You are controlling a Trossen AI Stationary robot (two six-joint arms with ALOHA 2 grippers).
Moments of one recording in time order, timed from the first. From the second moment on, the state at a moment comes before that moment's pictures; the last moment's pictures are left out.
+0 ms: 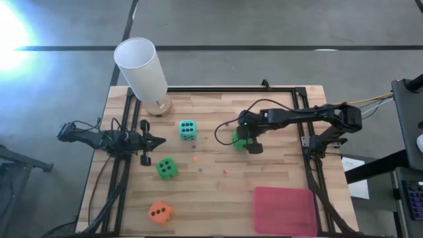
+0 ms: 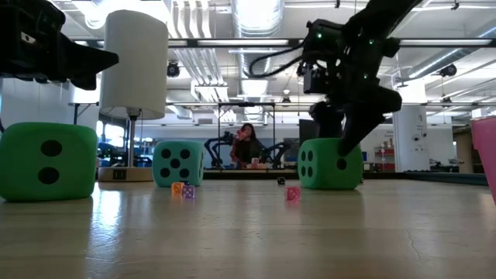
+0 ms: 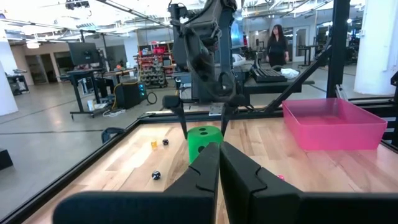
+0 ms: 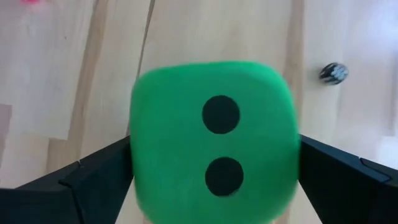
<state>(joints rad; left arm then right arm) -0.27 0.00 0.01 0.06 -0.38 0.12 -0.21 1.56 0.93 -0.54 -0.08 -0.35</state>
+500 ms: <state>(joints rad) -0.27 0.00 0.01 0.06 -0.38 0.12 -0.21 1.64 0.93 -0.53 -0.11 -0.35</state>
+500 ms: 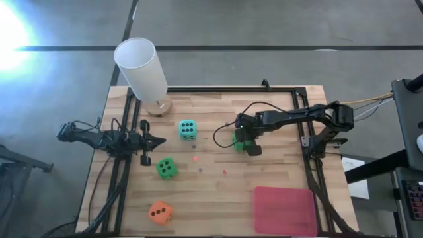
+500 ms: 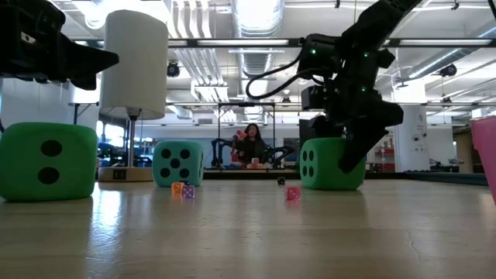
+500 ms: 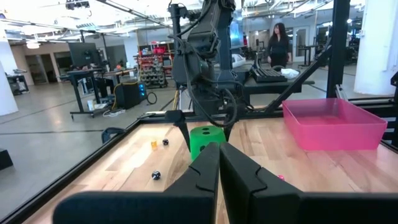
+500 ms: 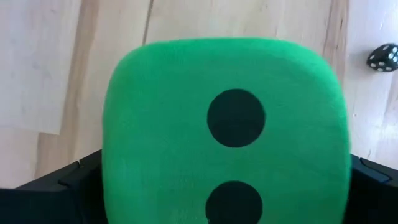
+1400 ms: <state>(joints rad) -0.27 0.00 0.01 0.06 -0.38 0.12 -0.21 1.63 0.93 -0.53 -0.14 -0.36</state>
